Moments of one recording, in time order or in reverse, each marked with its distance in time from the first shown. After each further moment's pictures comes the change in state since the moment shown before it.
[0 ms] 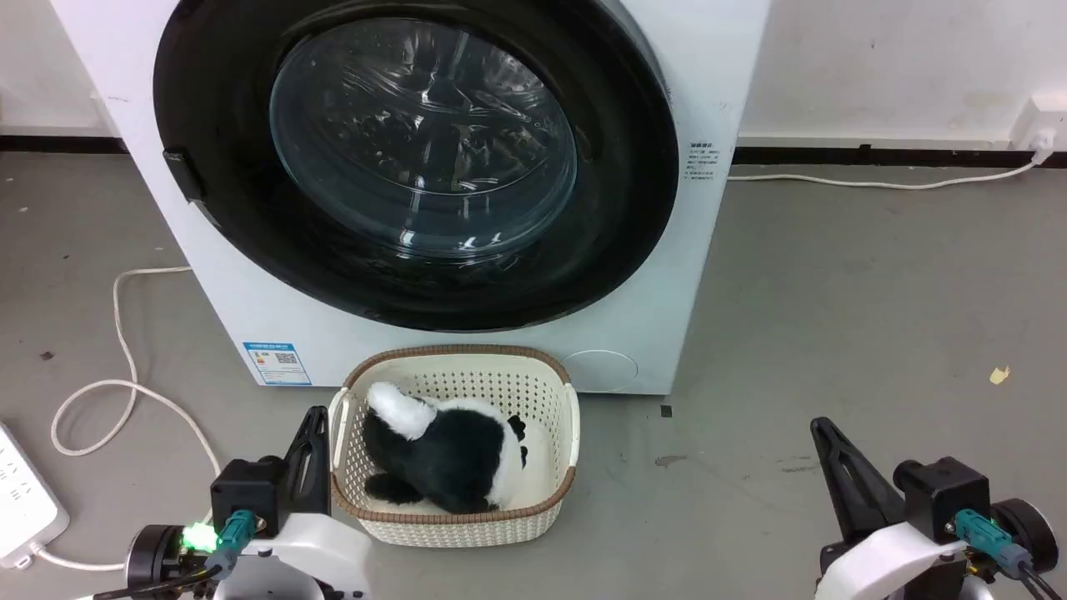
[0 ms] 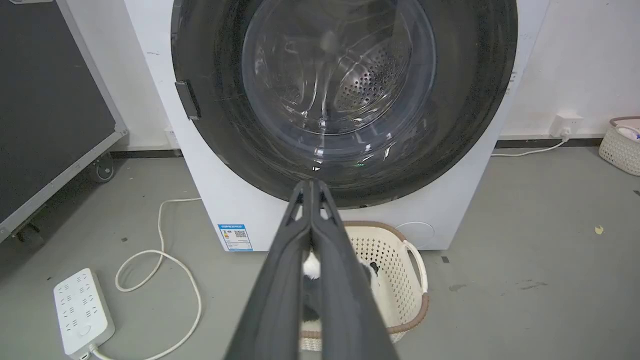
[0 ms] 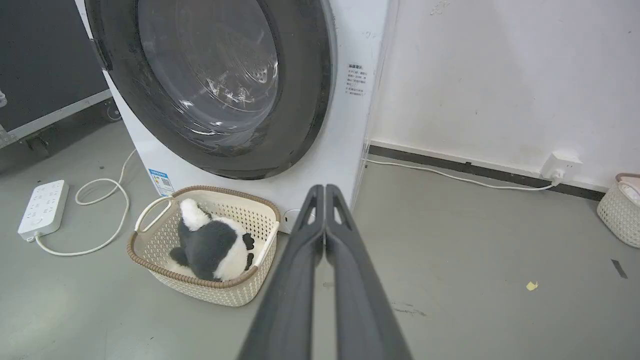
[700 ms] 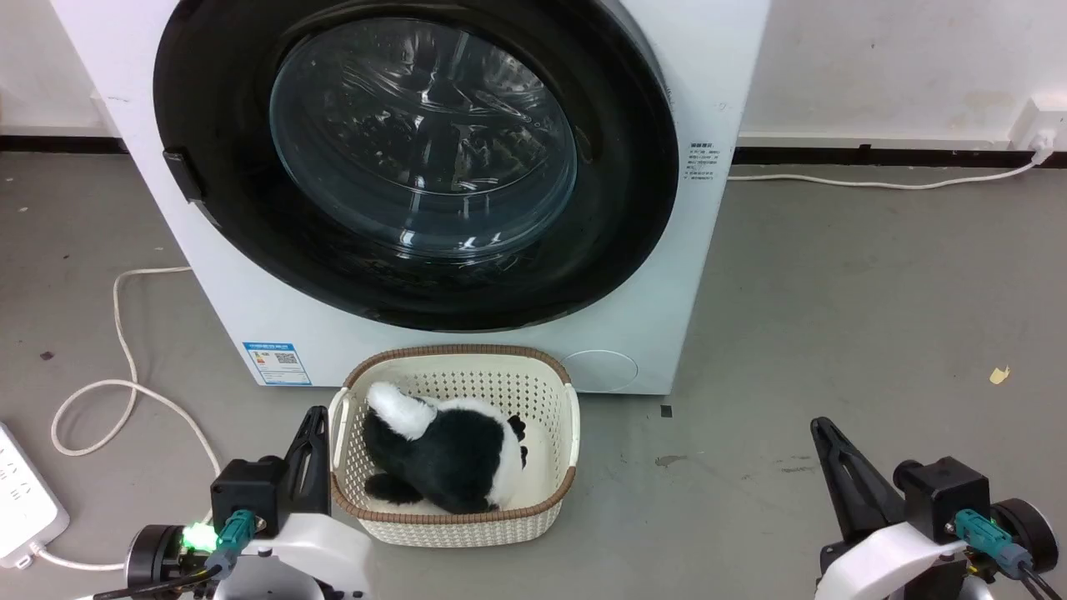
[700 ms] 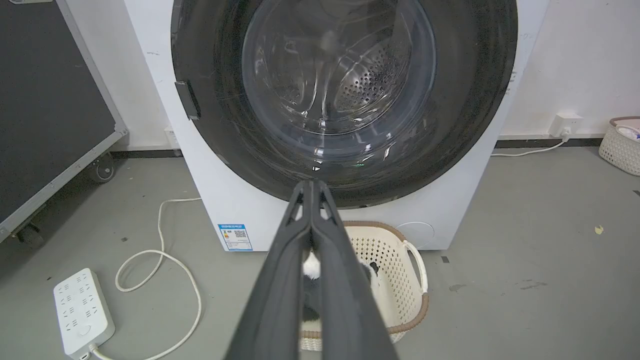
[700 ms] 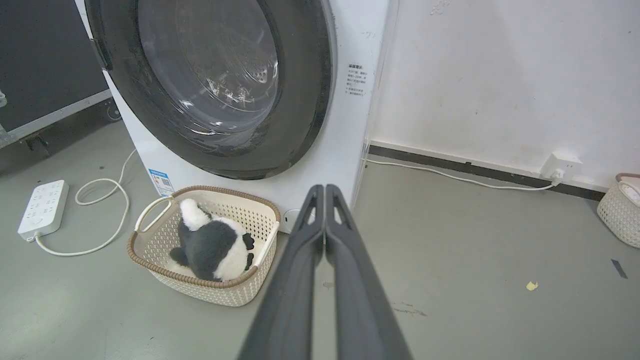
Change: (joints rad) left arm 0.000 0.000 0.000 0.000 0.000 0.000 0.000; right arm 0.000 0.000 0.000 0.000 0.000 0.000 0.000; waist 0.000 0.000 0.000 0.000
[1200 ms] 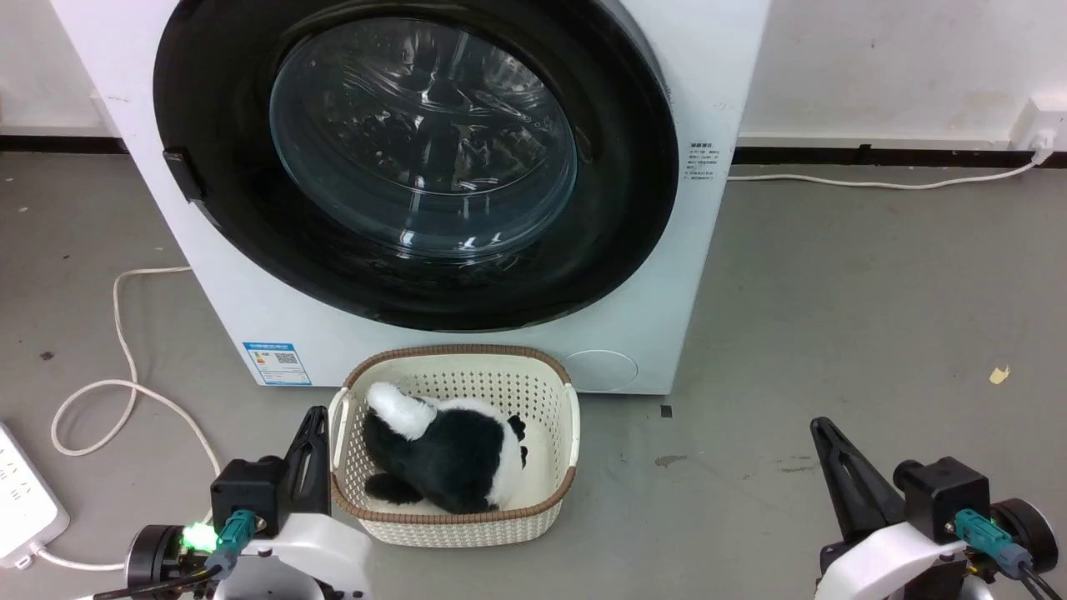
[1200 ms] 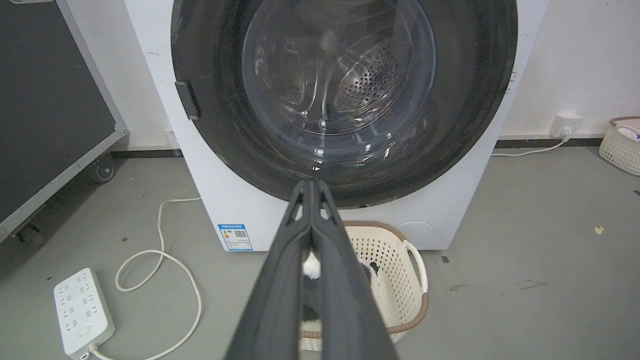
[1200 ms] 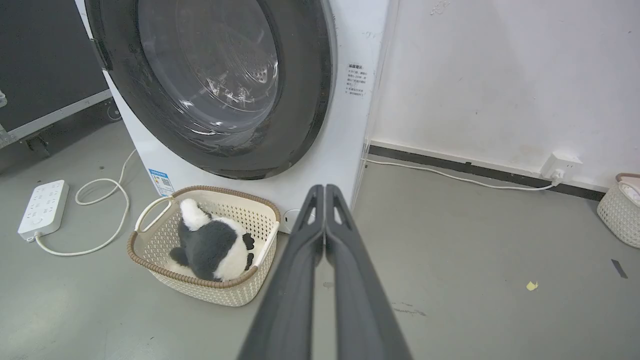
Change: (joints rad) left arm 0.000 0.000 0.000 0.000 0.000 0.000 0.000; right arm 0.000 0.000 0.000 0.000 0.000 0.000 0.000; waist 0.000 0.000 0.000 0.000
